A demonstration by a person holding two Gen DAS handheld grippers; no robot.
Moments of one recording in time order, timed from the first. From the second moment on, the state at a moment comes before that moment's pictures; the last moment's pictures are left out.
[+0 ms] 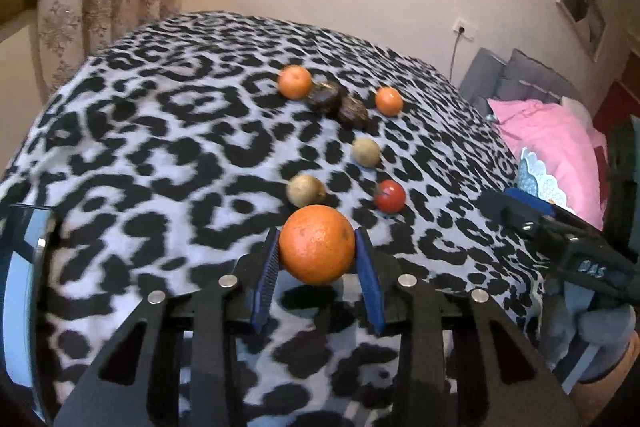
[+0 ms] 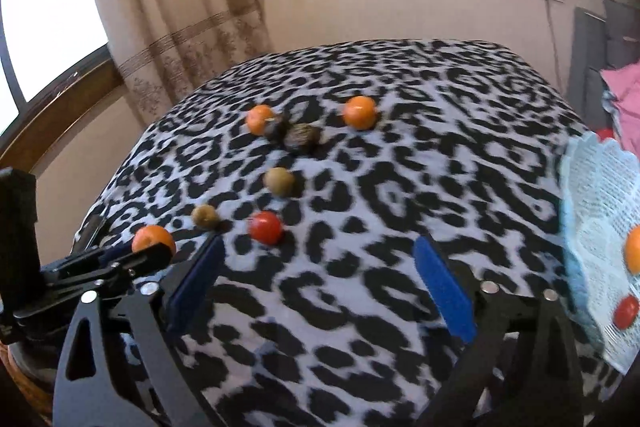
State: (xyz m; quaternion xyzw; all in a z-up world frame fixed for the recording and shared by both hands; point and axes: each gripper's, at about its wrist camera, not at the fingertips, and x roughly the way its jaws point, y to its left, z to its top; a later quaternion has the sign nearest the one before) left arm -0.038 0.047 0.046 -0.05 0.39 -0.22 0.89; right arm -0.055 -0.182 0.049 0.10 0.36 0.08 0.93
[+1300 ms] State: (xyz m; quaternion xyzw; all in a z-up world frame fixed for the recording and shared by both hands) left arm -0.042 0.071 0.056 -0.06 0.37 -0.20 0.91; right arm -0.004 -0.141 0.017 0.07 0.41 0.11 0.90
